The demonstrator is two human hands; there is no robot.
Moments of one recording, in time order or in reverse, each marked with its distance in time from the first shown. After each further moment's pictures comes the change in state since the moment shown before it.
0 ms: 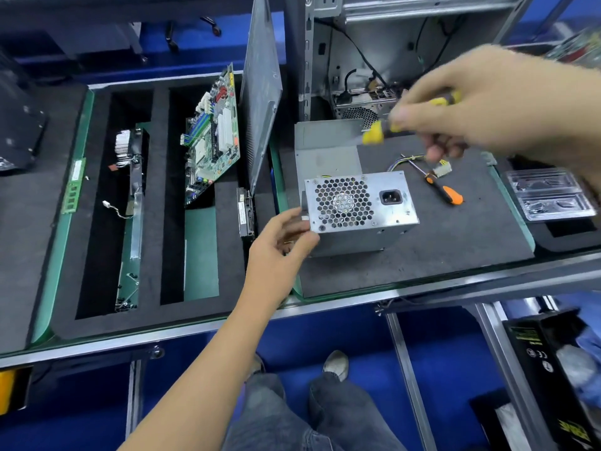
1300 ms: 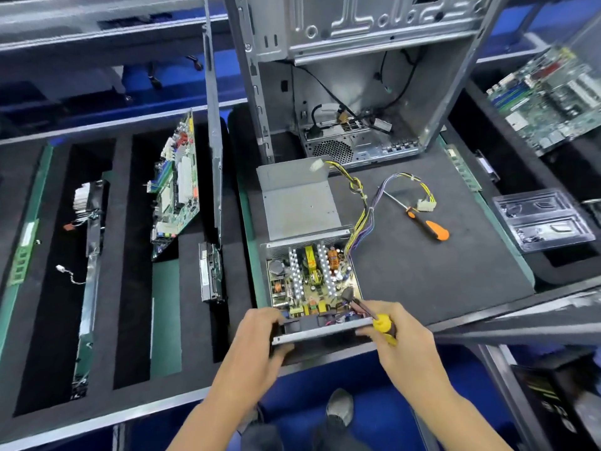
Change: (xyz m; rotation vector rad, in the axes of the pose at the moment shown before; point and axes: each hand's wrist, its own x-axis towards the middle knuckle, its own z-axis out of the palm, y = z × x) left_hand -0.002 -0.070 -0.004 0.775 -0.256 0.250; right_hand -0.079 0.115 0.213 0.474 0.273 0.233
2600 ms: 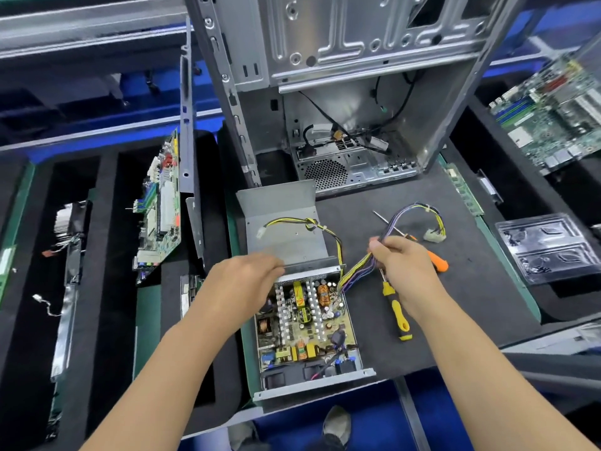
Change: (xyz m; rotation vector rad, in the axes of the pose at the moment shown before) left_hand 0.142 0.043 -0.066 0.323 -0.064 0.133; right_hand 0.163 -0.019 -0.042 0.353 0.173 0.449
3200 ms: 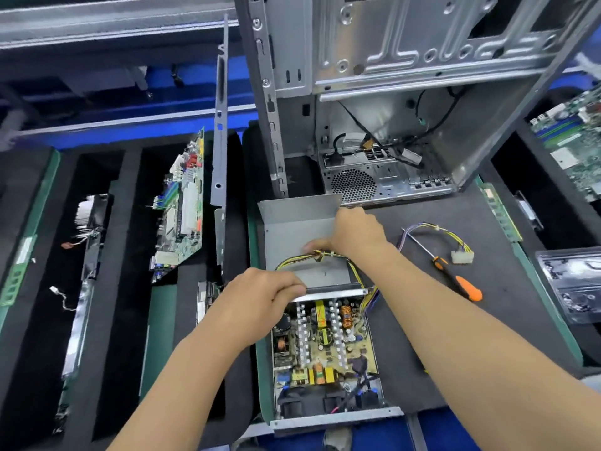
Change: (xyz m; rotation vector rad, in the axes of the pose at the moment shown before) left_hand 0.003 -0.015 0.000 -0.290 -0.176 -0.235; right_hand 0.070 -0.061 0.111 -1.174 -0.166 -0.294
